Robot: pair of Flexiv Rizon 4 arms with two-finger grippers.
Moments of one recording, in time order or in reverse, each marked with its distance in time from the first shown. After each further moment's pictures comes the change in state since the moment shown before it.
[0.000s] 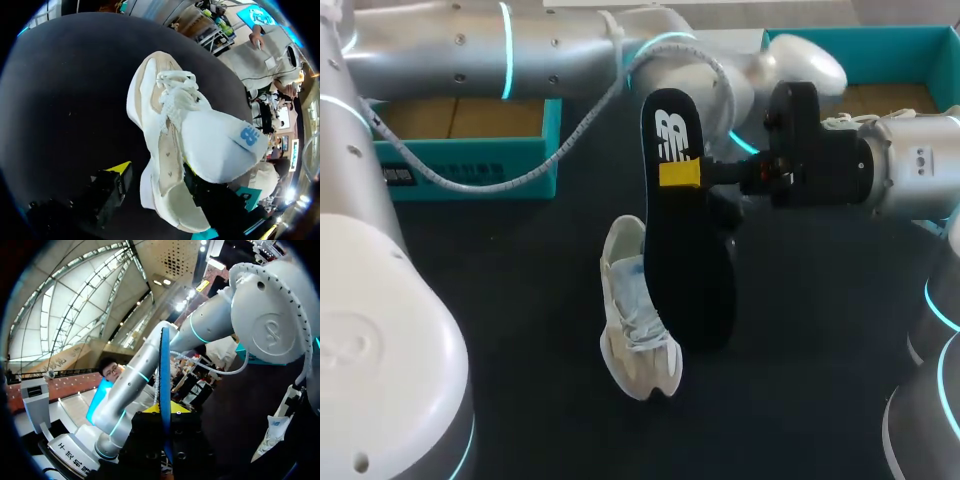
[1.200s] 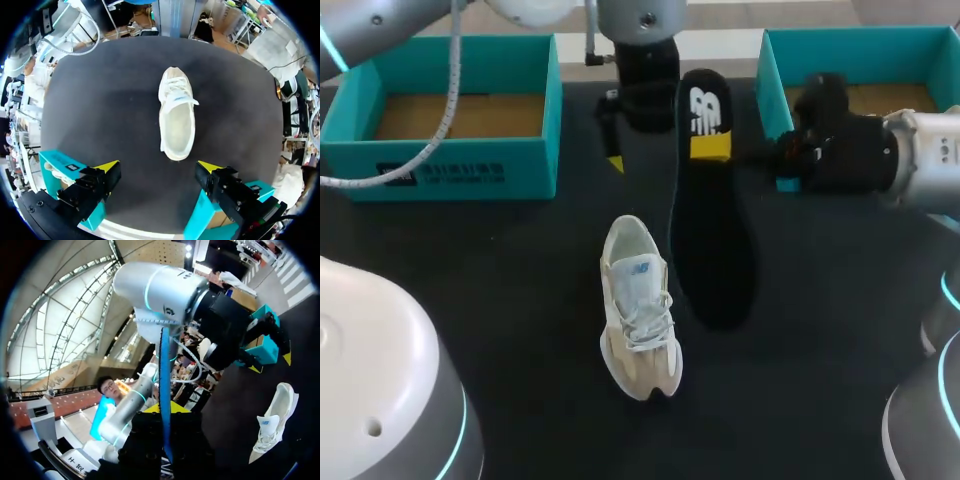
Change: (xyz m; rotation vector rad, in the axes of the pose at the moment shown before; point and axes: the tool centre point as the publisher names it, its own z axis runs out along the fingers) left arm 0.079 0.049 -0.160 -0.051 -0.534 -0.037; right arm -0.023 0.031 -0.038 -0.095 -0.026 0.115
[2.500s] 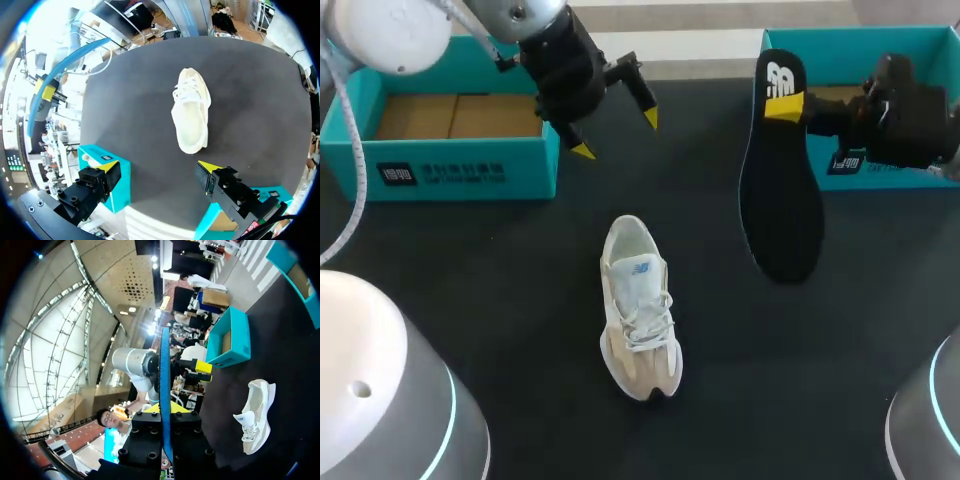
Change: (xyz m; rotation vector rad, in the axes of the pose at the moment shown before) left arm 0.030 0.005 -0.043 -0.017 -0.405 0.031; right arm -0.045 0.064 -0.081 -0.134 -0.095 0.280
